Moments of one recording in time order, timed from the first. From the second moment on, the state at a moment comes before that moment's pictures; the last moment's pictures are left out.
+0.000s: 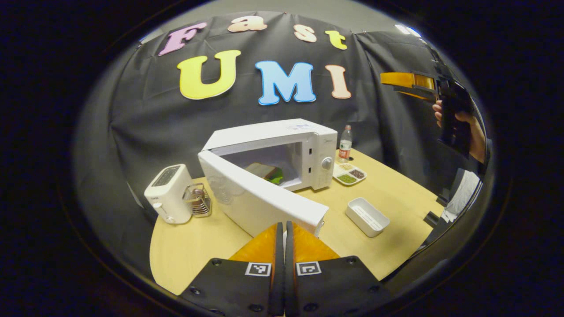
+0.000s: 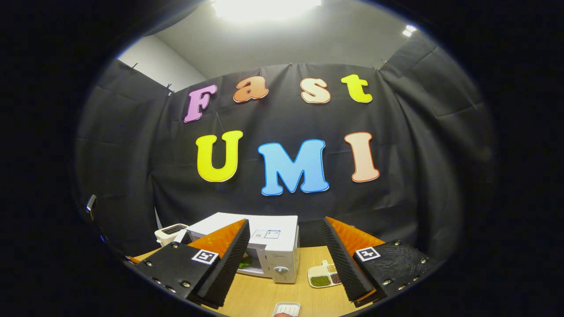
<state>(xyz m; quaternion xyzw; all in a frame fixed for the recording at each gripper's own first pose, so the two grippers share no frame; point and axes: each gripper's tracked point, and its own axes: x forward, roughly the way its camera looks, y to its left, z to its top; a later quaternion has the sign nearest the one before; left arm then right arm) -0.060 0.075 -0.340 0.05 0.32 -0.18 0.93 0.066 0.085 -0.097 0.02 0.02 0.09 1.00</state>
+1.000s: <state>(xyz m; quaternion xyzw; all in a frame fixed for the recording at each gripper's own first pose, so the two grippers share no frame) 0.071 -0.034 -0.355 0.02 0.30 -0.19 0.93 0.081 0.006 -0.107 0.02 0.03 0.05 1.00</state>
